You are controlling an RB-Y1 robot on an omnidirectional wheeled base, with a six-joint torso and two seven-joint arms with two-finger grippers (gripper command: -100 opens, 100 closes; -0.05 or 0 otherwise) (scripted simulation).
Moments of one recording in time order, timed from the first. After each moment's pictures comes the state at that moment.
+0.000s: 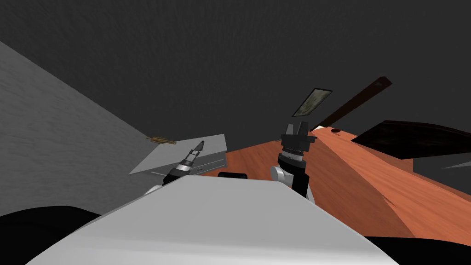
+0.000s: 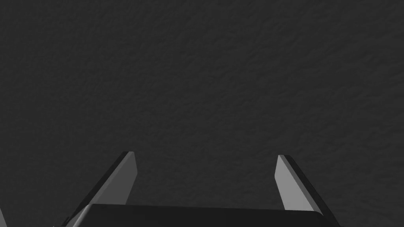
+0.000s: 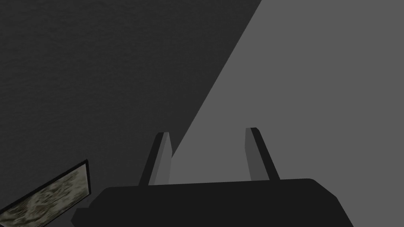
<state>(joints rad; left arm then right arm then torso) 0.82 0.35 0.00 -2.17 -0.21 -0.43 -0.12 0.48 -0.02 -0.07 -2.39 -0.03 -0.51 -0.04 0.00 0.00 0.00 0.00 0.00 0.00</state>
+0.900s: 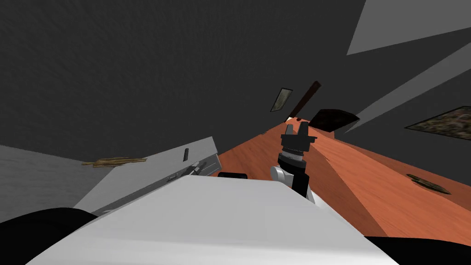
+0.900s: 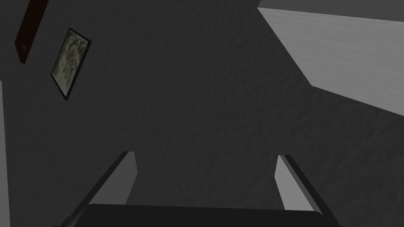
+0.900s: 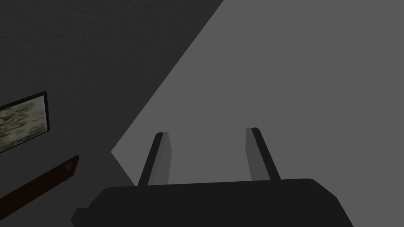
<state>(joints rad) 0.98 0.55 -0.07 -2.06 -0.44 -0.36 -0.31 0.48 -0.02 -0.07 -2.39 -0.03 -0.51 -0.04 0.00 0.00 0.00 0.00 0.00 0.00</state>
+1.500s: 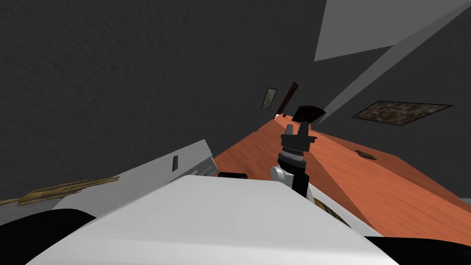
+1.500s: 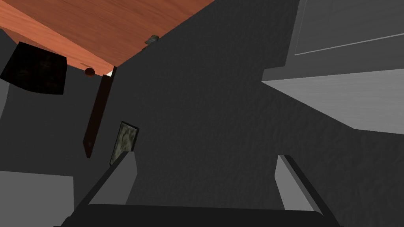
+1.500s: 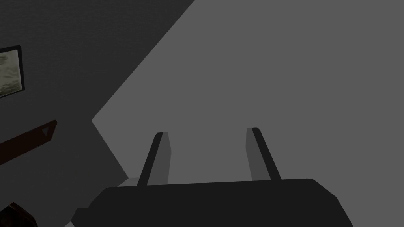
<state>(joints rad) 1.04 0.65 -0.14 -2.01 -0.57 -0.30 -0.43 0.48 -0.02 -0.07 -2.39 -0.03 -0.51 -0.04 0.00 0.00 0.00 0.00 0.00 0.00</state>
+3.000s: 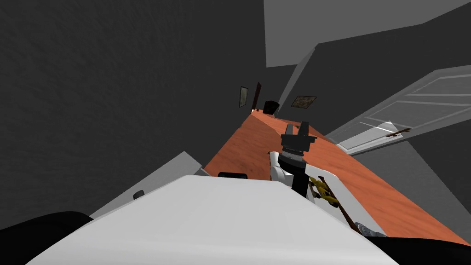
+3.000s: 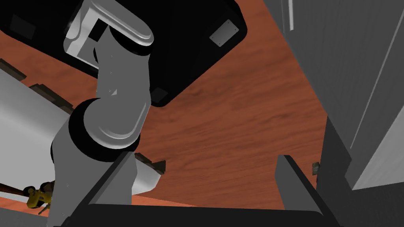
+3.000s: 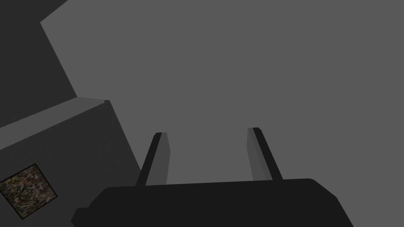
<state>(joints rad) 1.15 0.96 -0.29 -1.78 -0.84 -0.22 -0.77 0.48 -0.02 -0.07 -2.39 -0.03 -0.51 -0.04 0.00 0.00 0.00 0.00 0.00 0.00</state>
